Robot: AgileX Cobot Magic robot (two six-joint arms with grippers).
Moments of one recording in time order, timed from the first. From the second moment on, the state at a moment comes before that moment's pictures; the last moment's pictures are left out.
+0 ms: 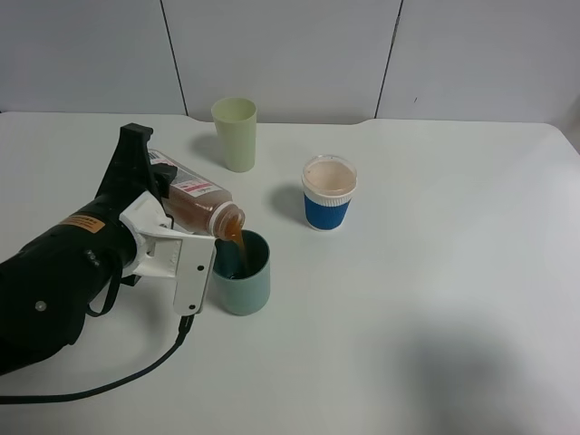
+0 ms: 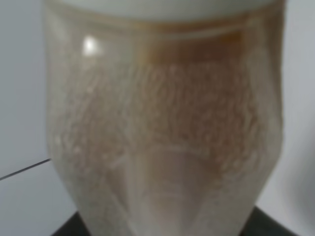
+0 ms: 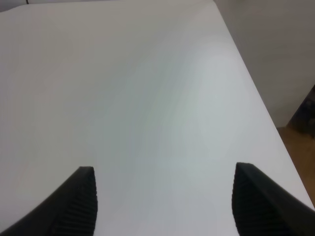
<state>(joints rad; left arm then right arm) -1.05 1.56 -0.41 -1.22 -1.05 2.30 0.07 -0.01 -0.50 -0.25 1.06 0.12</state>
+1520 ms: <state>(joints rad) -1.05 1.56 -0.39 -1.22 -1.08 2.31 0.07 -0.01 -0.50 -0.25 1.06 0.12</state>
